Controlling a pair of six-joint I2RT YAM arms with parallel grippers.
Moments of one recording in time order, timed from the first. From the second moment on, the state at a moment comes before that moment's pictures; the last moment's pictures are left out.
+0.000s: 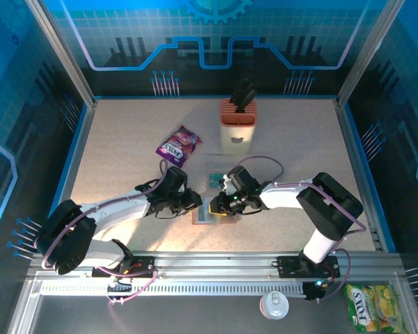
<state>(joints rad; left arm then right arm) -0.63 1.35 0.60 -0.22 0.32 -1.09 0.73 1.68 0.69 0.03 -0.58 0.84</state>
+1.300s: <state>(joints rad) -0.65 1.48 0.60 -0.05 0.40 -1.16 0.68 1.72 0.58 0.34 -0.71 0.97</state>
